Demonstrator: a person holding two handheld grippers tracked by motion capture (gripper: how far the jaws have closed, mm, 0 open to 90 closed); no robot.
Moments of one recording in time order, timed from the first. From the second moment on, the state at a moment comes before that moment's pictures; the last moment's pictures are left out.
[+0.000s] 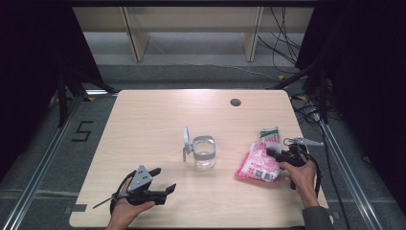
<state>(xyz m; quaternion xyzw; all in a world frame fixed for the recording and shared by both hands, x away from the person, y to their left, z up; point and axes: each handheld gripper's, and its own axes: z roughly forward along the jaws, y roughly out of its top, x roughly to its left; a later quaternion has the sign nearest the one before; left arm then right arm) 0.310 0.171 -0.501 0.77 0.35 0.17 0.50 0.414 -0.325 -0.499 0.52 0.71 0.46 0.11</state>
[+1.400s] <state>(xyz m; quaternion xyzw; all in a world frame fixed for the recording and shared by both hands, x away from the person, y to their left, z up) 0.308 0.166 -0.503 0.78 0.35 0.17 0.50 0.379 -0.271 -0.422 0.37 0.72 0.56 0.14</state>
